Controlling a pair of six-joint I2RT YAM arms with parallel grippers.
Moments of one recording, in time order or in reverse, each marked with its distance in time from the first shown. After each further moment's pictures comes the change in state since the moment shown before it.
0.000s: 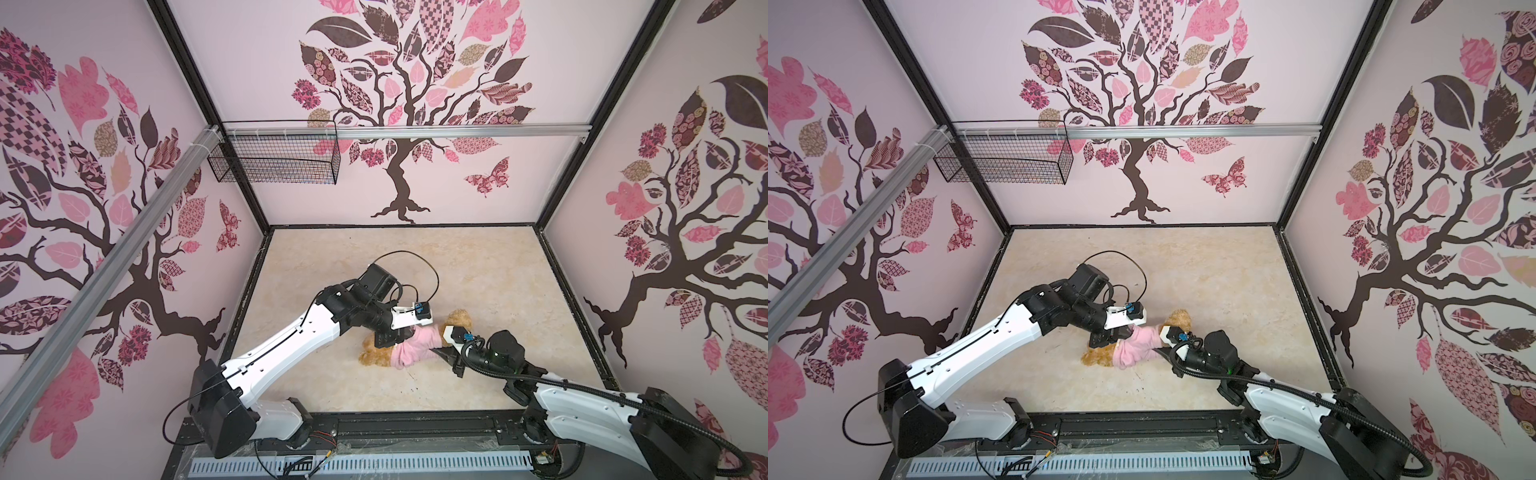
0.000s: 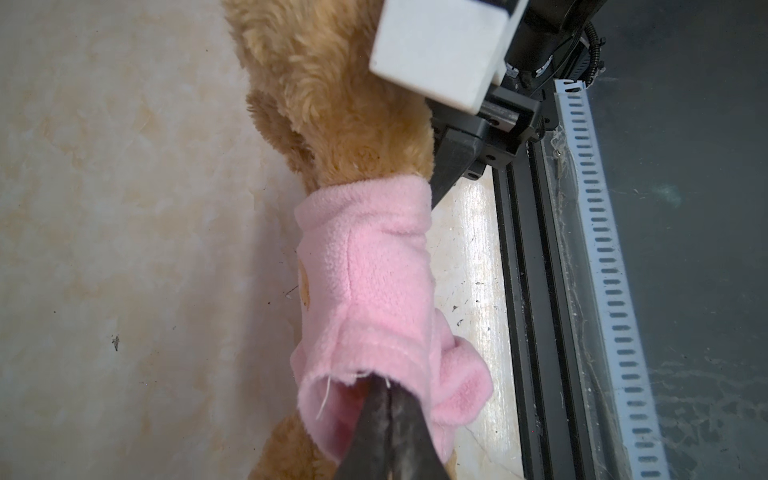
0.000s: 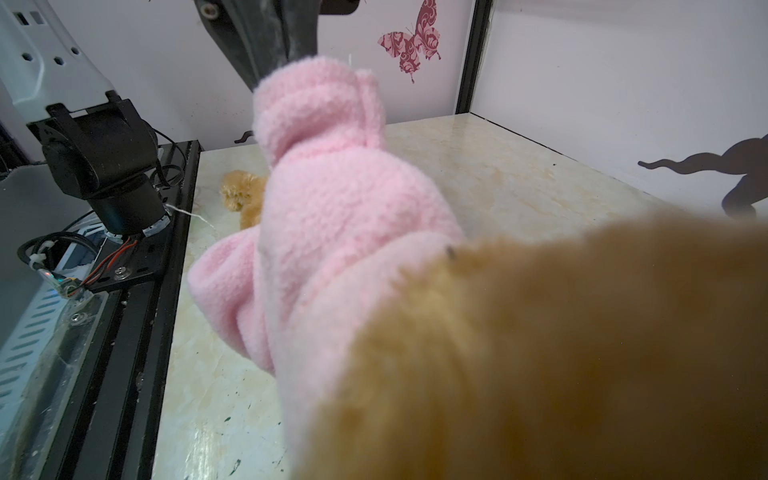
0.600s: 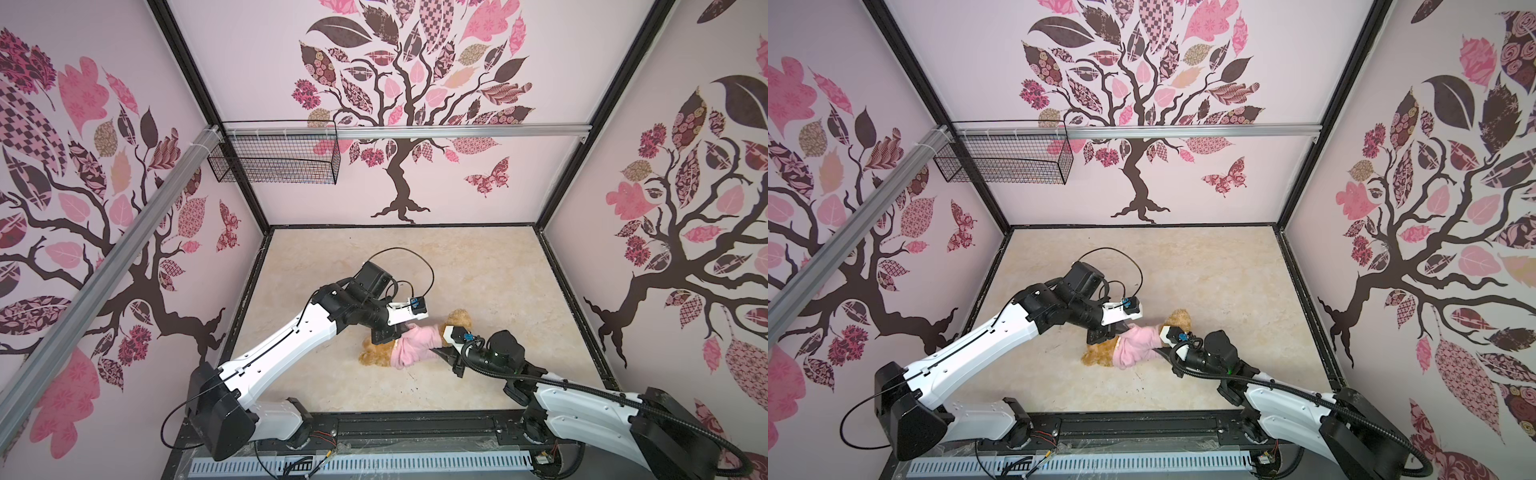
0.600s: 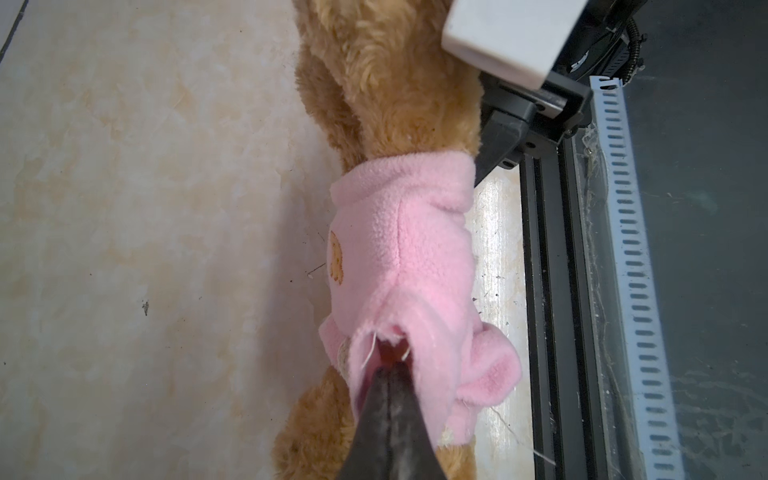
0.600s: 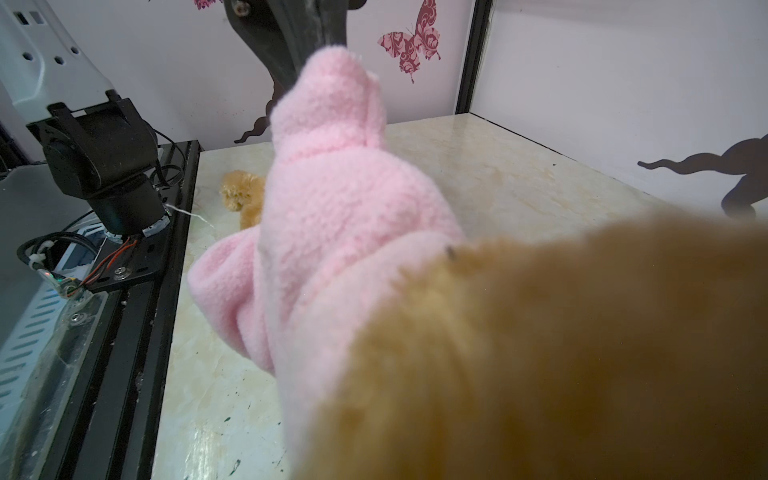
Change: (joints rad) left arm 0.031 -0.032 -0.014 0.000 -0.026 -0.015; right arm 0.000 0.000 0.000 0.000 0.002 0.000
